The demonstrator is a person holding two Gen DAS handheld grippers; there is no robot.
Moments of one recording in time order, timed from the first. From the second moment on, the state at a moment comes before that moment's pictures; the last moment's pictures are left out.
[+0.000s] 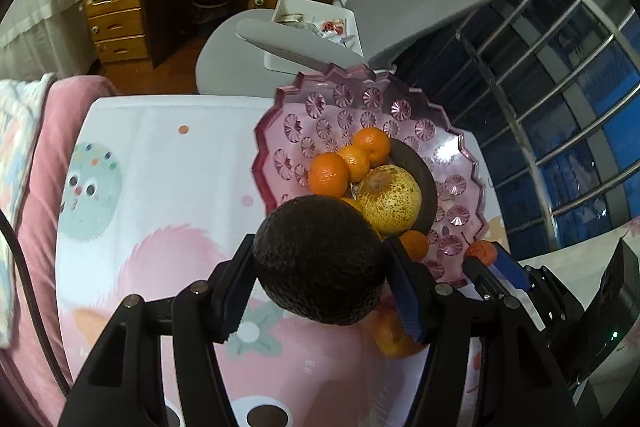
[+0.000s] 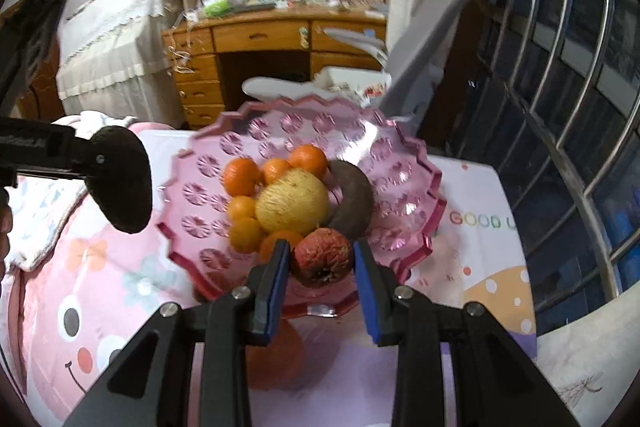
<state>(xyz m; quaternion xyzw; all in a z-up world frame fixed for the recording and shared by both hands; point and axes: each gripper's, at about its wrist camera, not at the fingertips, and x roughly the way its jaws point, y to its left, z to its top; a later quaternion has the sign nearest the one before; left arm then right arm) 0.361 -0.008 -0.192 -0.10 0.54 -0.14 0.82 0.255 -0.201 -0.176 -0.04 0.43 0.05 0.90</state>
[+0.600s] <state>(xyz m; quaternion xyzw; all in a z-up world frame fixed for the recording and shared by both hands) 0.376 -0.039 -0.187 -0.05 0.53 -0.15 0.83 0.269 -0.203 -0.194 -0.03 0.46 0.05 0.89</state>
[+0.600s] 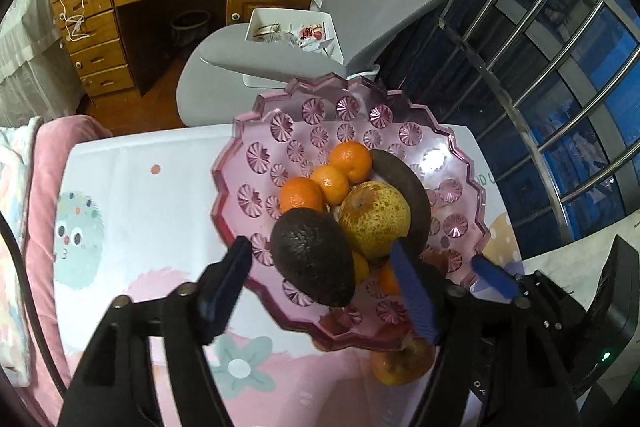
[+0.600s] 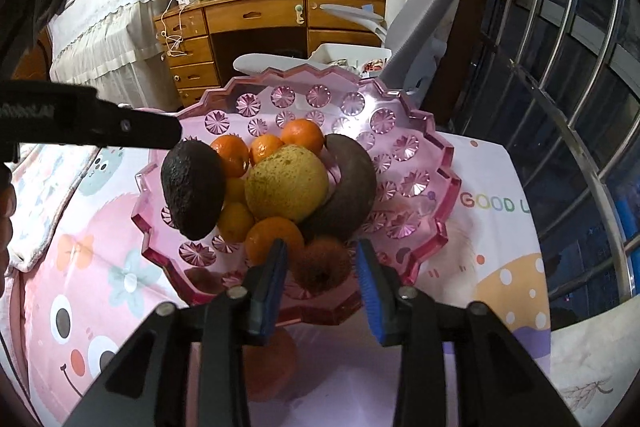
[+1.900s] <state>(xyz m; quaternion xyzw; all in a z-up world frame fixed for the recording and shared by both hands) 0.325 -0.028 -0.299 -0.06 0.60 -0.20 0.77 0.182 -0.172 -0.244 0.00 0.46 0.05 0.89</state>
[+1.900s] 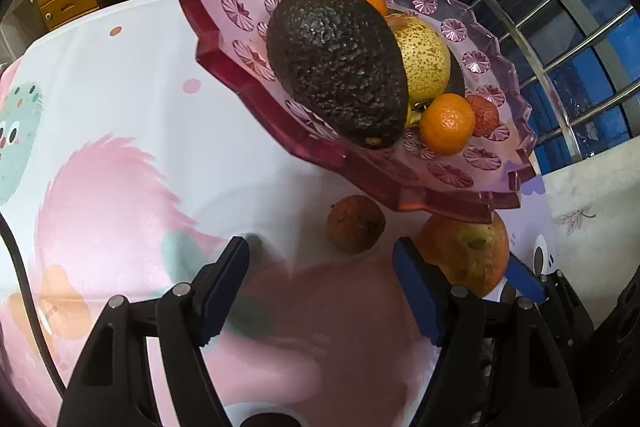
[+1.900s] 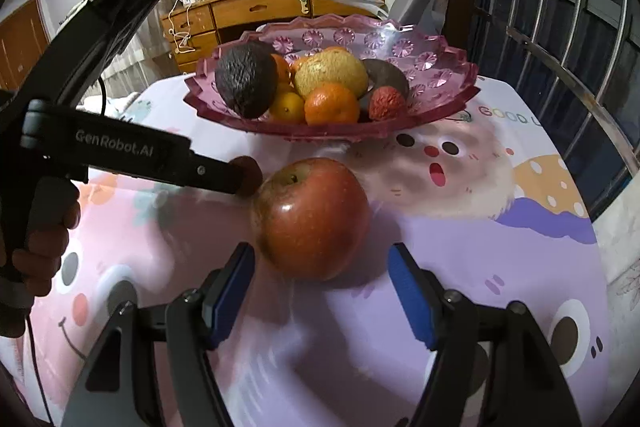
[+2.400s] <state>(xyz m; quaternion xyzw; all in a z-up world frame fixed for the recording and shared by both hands) 0.337 -0.061 -0.300 -0.03 0.59 -0.21 0.78 0.207 -0.158 -0.256 -0.04 0.45 0.05 0.89</state>
